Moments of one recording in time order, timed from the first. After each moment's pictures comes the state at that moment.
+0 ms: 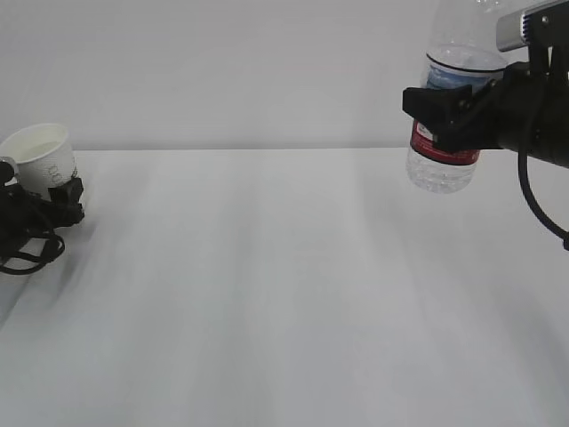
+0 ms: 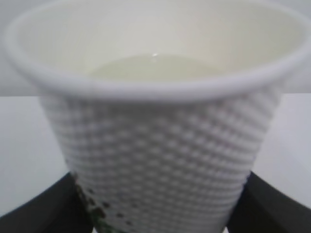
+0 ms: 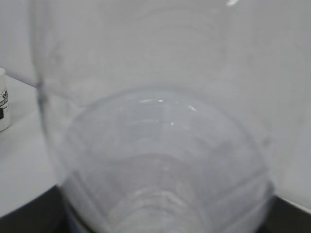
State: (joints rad) left arm 0.04 2.30 -0.87 0.13 -1.17 -0.10; right arm 0.14 1.52 -0.73 -0.70 -0.61 0.45
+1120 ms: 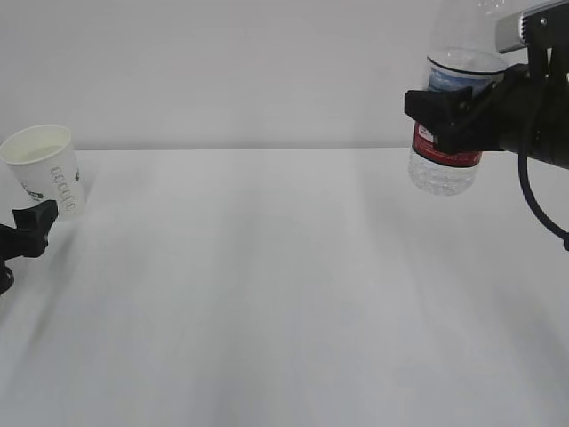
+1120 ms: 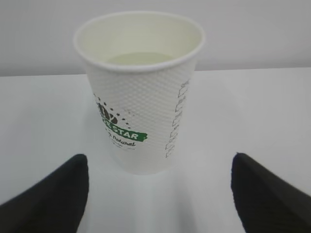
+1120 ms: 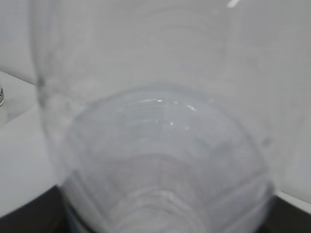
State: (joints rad) left arm 0.04 1.99 -0.50 0.14 -1.15 -0.08; right arm 0.14 1.52 -0.73 -0.69 -0.59 0.45
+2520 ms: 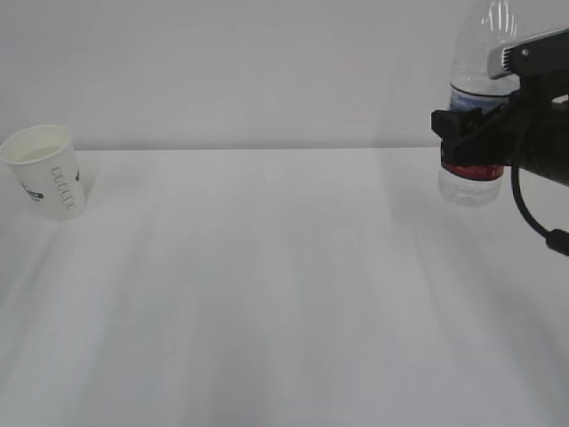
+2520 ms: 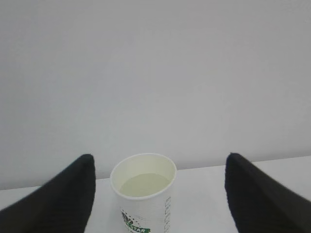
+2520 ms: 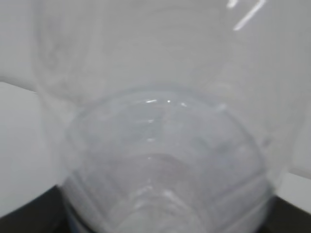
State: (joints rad) left arm 0.04 1.29 -0.26 0.17 -0.97 -0.07; right arm 0.14 1.59 -0.74 -0.29 -0.51 0.08
